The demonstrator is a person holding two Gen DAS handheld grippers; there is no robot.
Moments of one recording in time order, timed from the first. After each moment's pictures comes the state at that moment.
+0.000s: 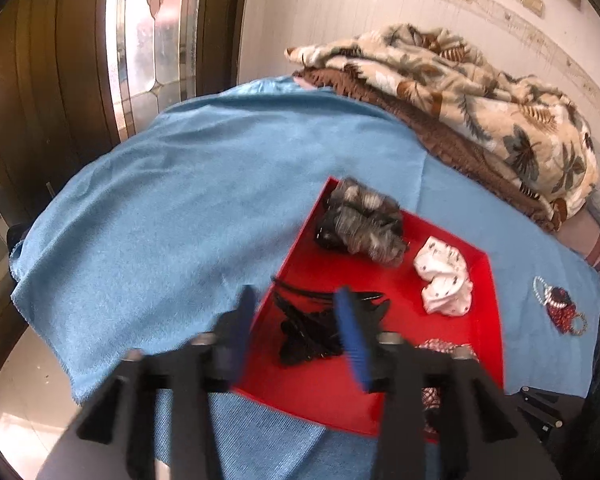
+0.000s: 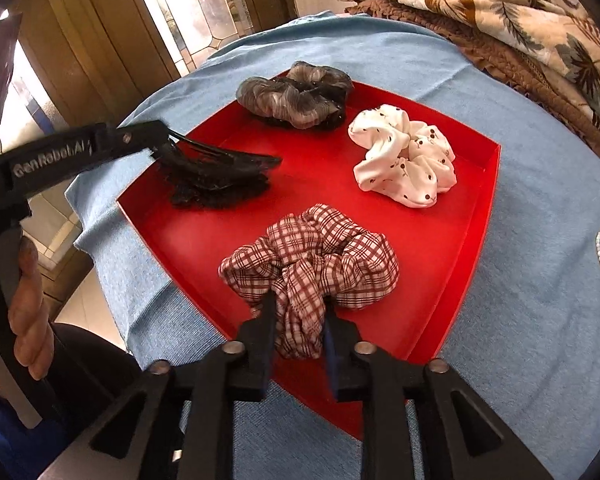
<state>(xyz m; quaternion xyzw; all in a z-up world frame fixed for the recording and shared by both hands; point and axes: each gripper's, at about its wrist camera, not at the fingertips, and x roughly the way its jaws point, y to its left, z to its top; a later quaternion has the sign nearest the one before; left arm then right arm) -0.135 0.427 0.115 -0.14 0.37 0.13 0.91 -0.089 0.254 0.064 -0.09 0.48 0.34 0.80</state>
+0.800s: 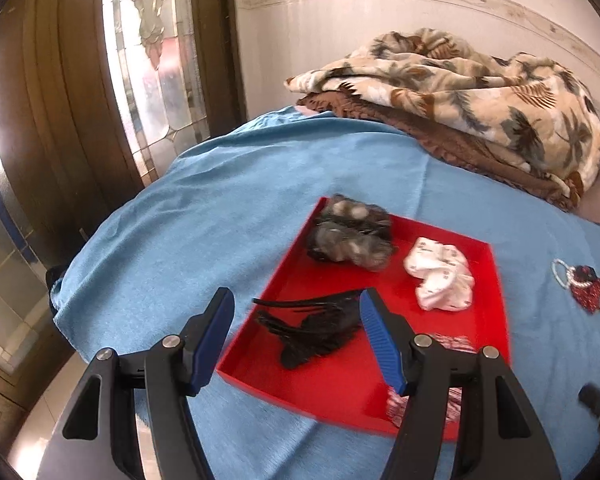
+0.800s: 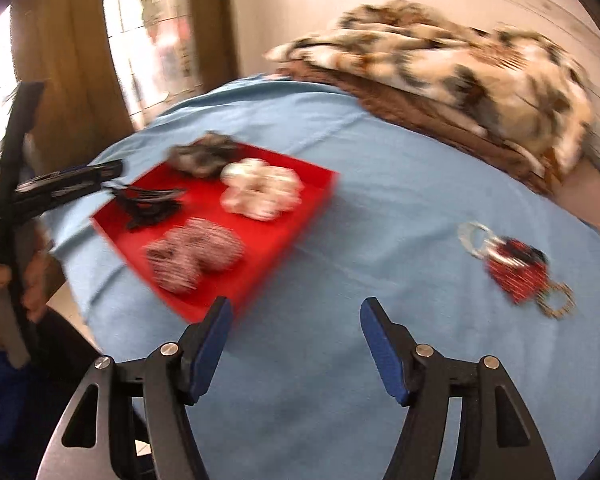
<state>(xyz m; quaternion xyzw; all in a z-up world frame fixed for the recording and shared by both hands) -0.144 0.368 0.135 -0.04 0.35 0.18 0.92 -0.110 0.098 0.111 -0.07 0.41 0.23 0.88</state>
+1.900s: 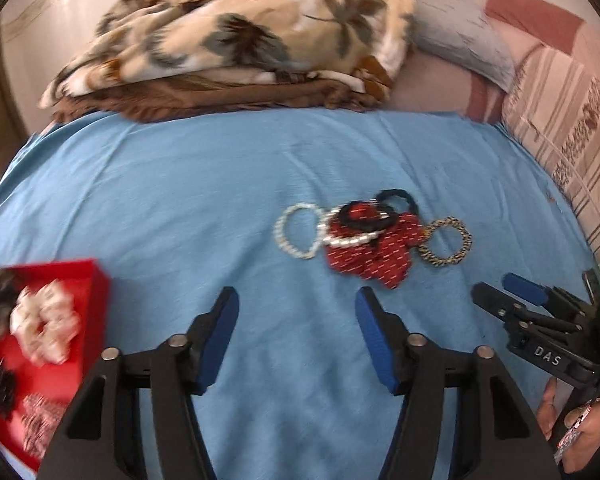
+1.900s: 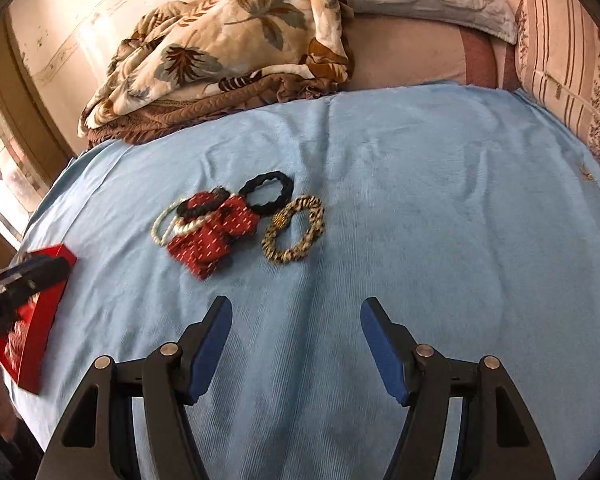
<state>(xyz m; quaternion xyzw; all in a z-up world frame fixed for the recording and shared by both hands) -0.008 0.044 0.090 0.04 0.45 -0.12 0.89 -0.013 -0.160 0.053 0.12 0.44 0.05 0.89</state>
